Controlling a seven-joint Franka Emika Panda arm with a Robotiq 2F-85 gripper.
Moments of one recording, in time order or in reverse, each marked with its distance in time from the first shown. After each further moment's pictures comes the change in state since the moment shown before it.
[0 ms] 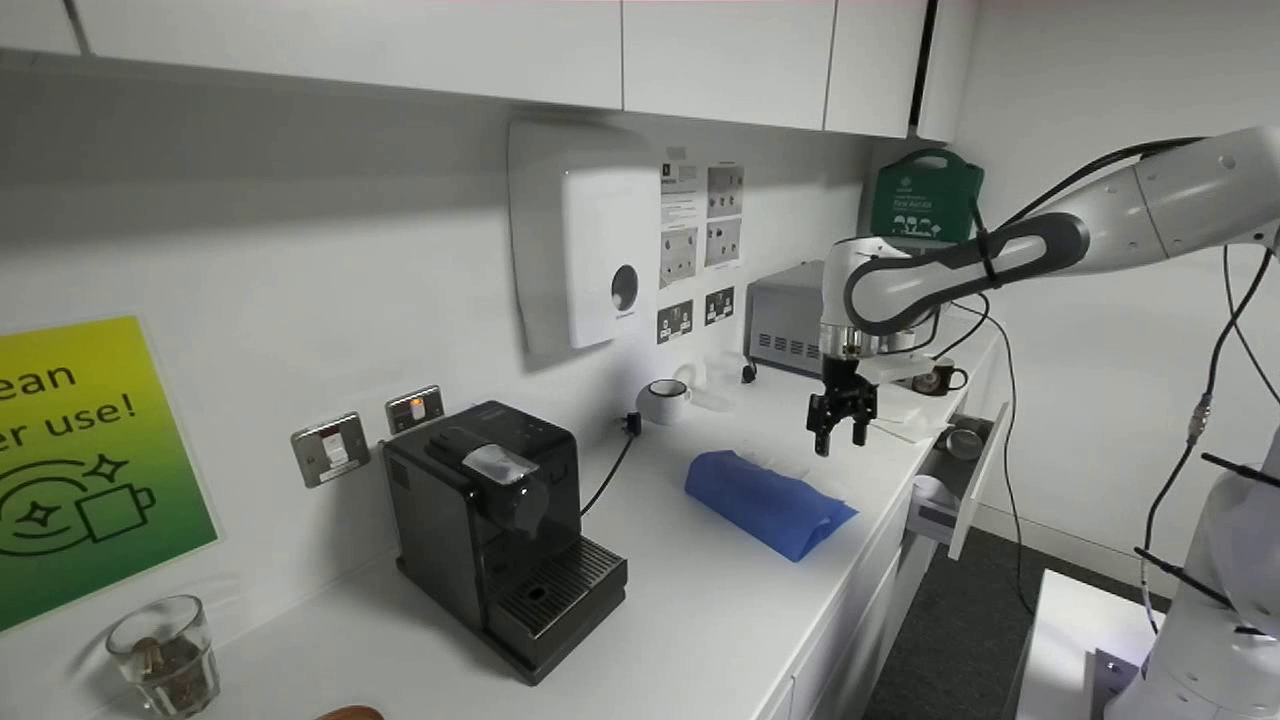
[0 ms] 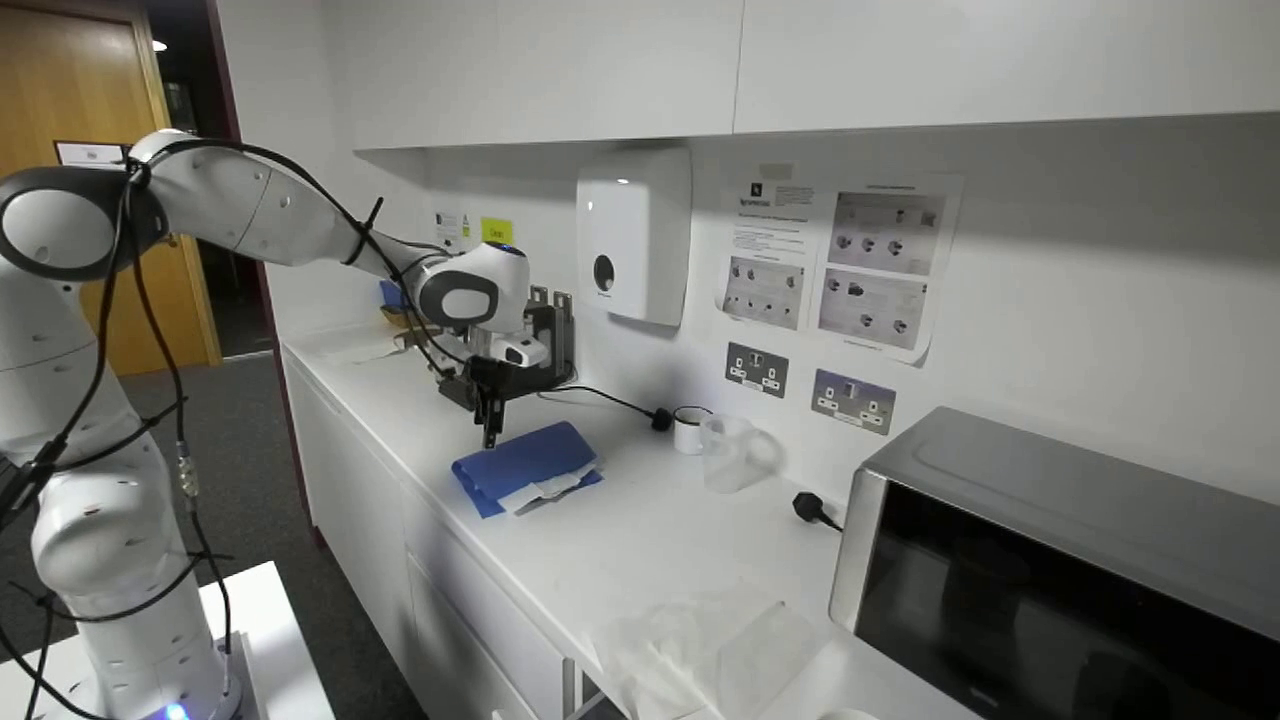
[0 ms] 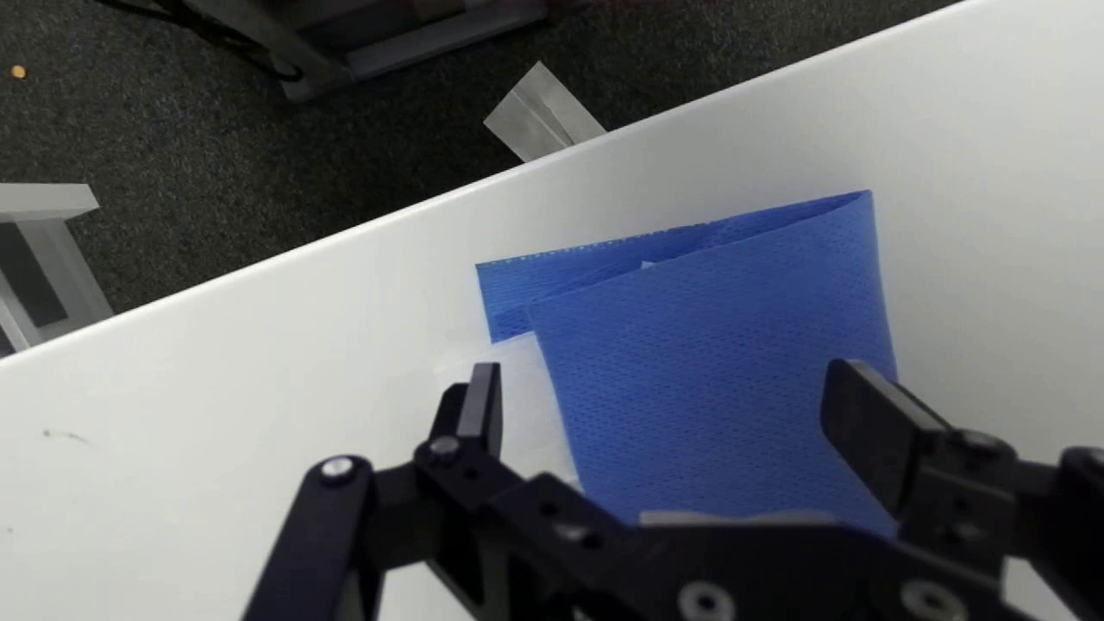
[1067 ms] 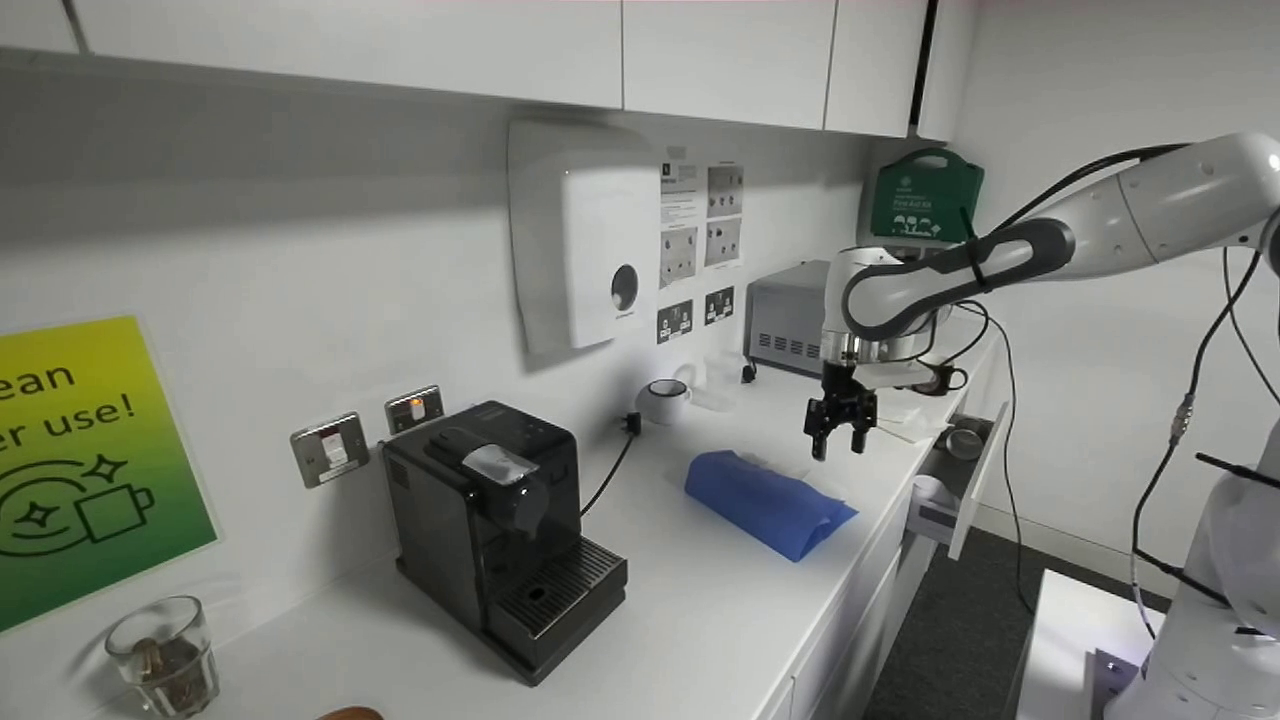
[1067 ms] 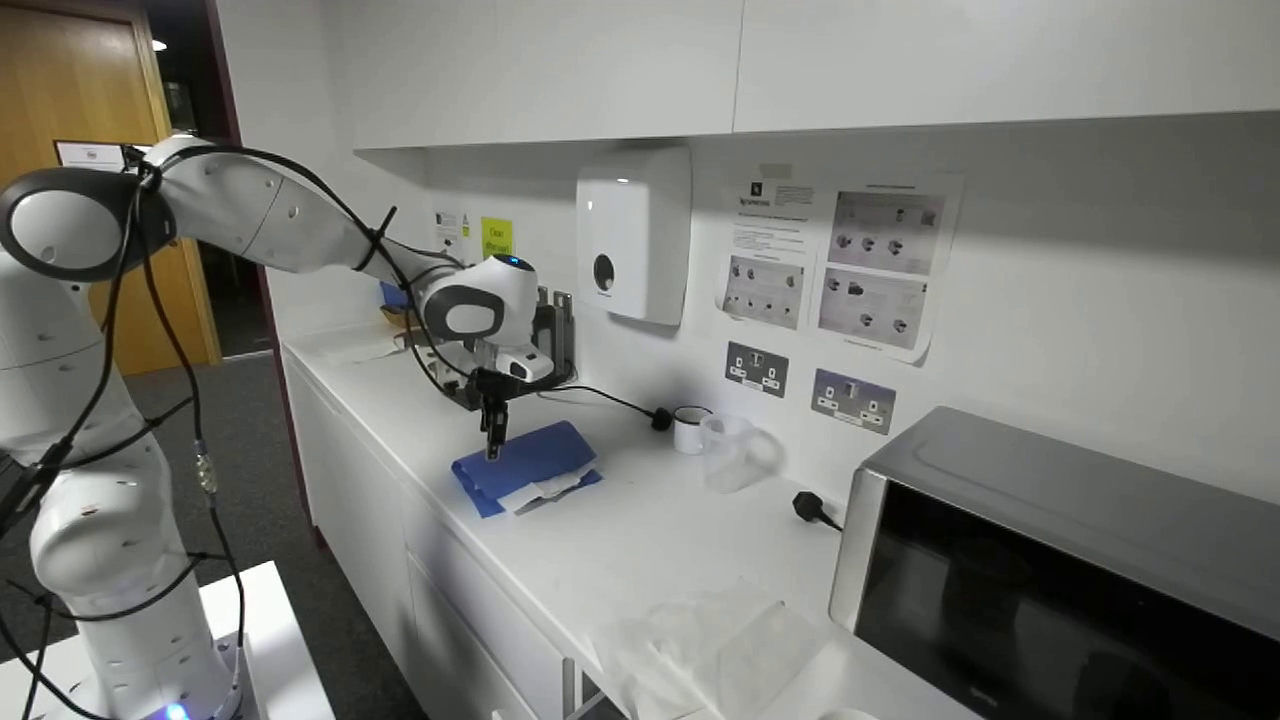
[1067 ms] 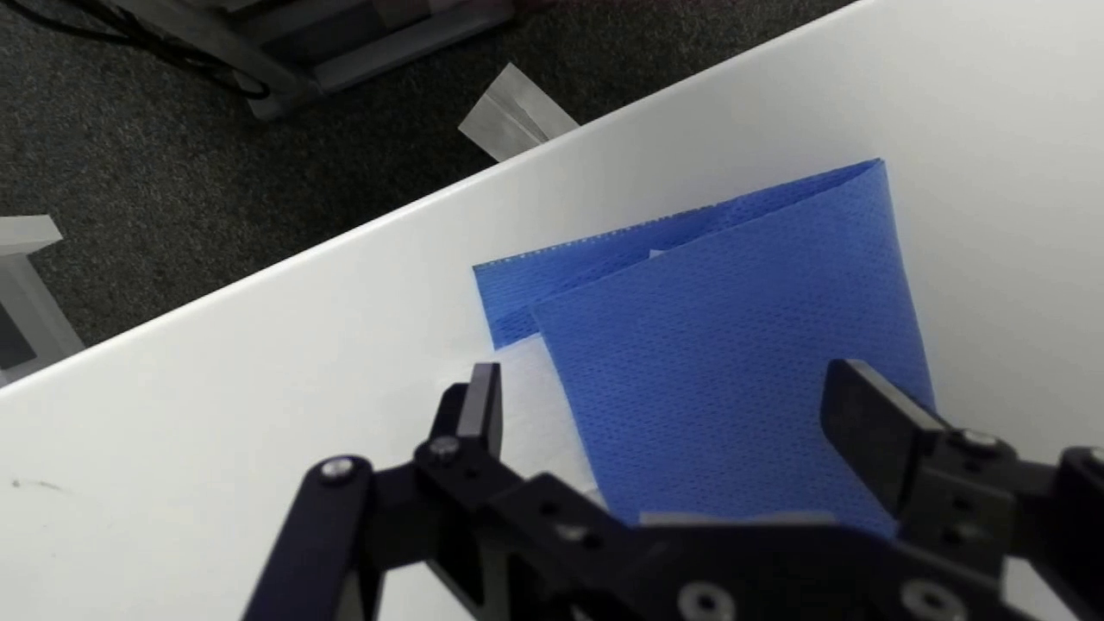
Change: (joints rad) arm -0.017 0.026 -0.011 -0.015 0.049 0.039 0.002
